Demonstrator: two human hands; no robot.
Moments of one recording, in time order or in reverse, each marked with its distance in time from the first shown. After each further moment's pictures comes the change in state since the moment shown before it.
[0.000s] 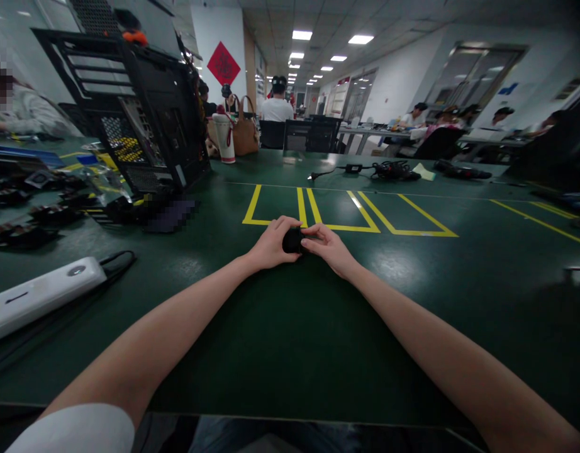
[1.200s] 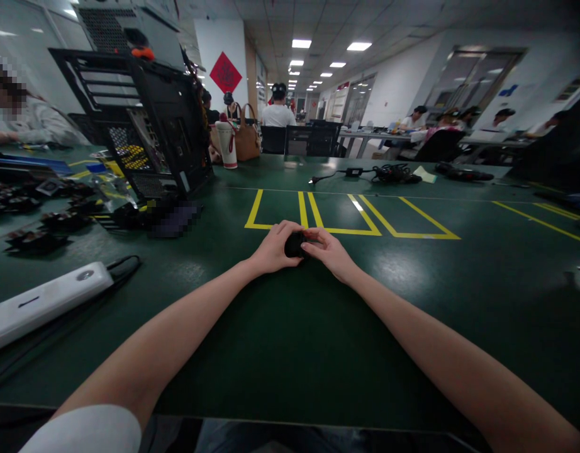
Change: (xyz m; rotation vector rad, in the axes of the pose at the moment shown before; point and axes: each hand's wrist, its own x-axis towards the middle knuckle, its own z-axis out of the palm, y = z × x) left_hand 0.000 0.003 -0.001 -0.010 -0.016 -0.021; right_hand 0.000 -0.005 0.004 -0.058 0.032 0.014
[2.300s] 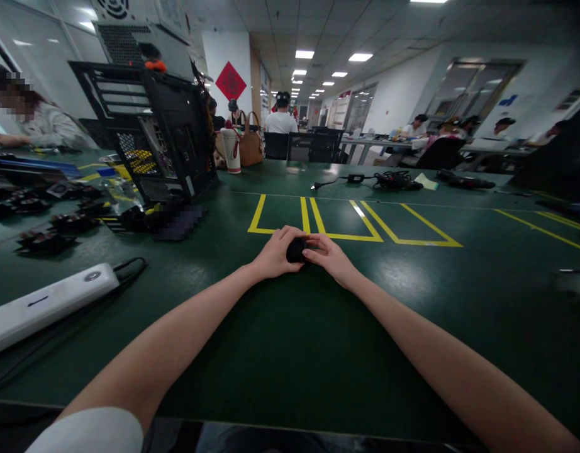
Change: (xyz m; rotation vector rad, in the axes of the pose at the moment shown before) left_hand -0.002 0.004 -0.005 -0.019 -0.007 -0.009; right_hand 0.001 0.003 -0.001 0.028 -0.025 0.059
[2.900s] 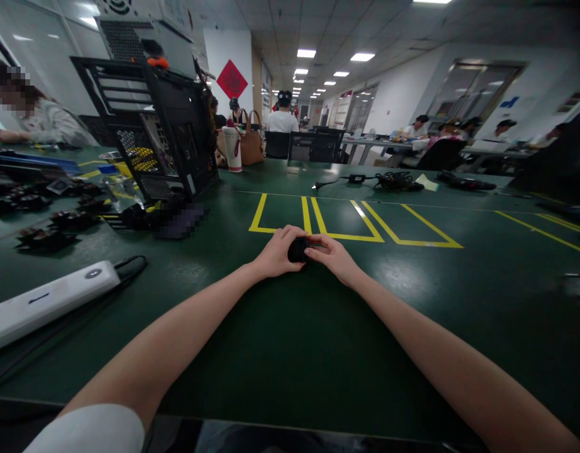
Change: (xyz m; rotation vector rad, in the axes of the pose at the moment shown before) left_hand -0.001 -0.005 0.002 0.005 0.001 0.007; right_hand 0.001 -0.004 -0.001 -0.025 -0.016 -0.036
